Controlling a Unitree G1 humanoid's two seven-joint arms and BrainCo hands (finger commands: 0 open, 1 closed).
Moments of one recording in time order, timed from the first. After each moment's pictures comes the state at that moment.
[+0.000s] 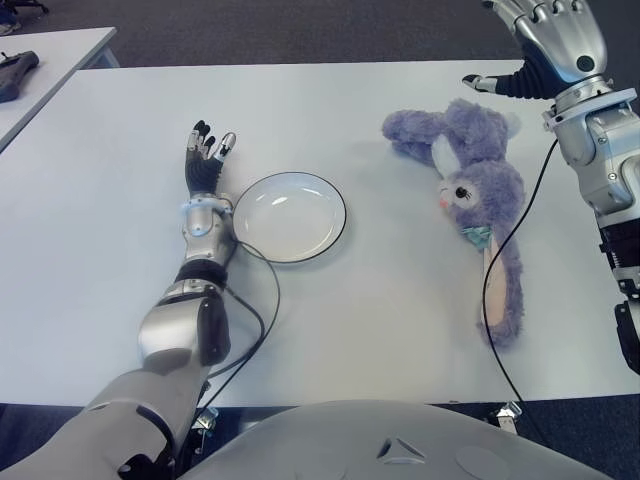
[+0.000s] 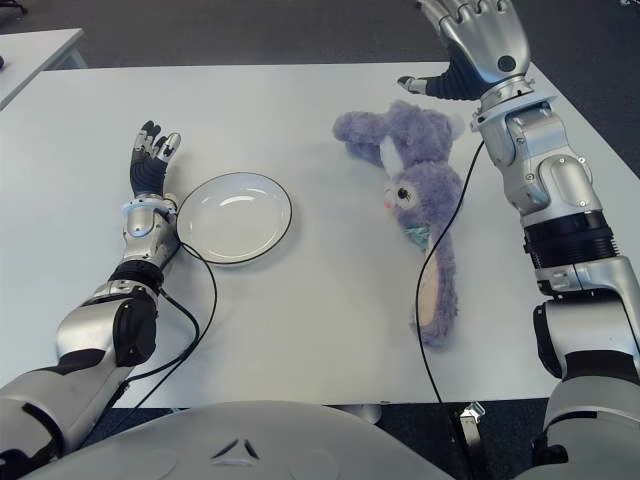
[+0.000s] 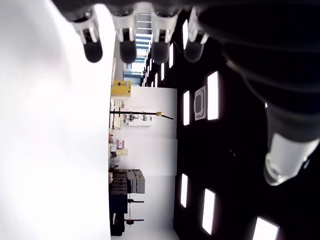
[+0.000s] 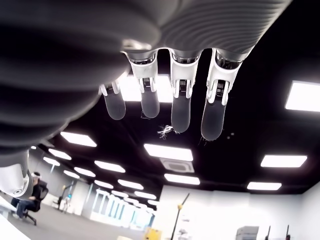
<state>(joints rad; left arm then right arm) -0.62 0.16 0.36 1.15 -0.07 -0.56 0.02 -0.70 -0.85 0.27 0.22 -0.86 -0.13 -0.17</state>
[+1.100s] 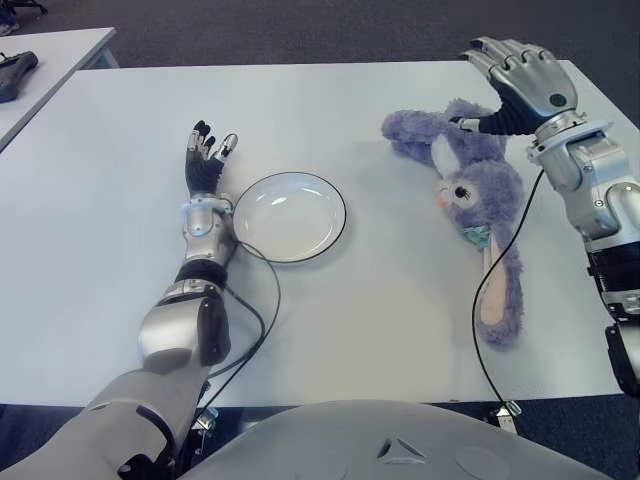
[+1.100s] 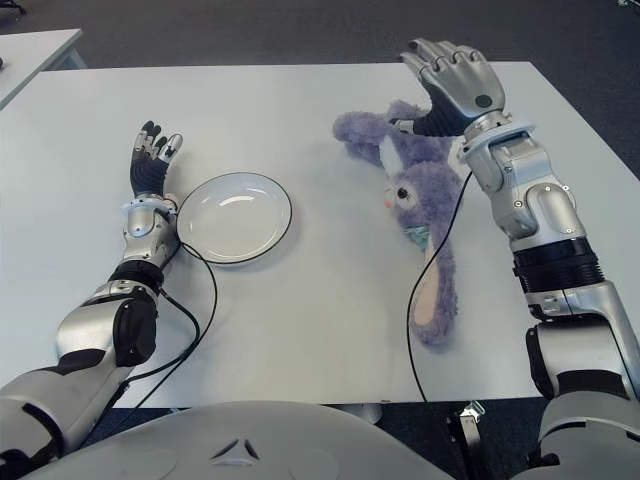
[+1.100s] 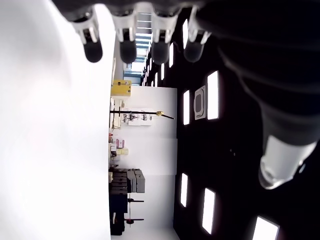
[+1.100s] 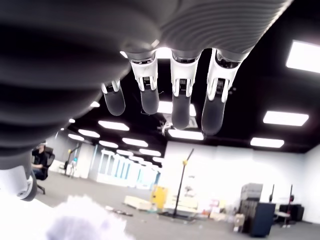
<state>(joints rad) -0.62 0.16 0.36 1.15 -0.07 -0.56 0.02 -0.59 -0.81 0.23 0.20 -0.85 -0.15 -0.03</state>
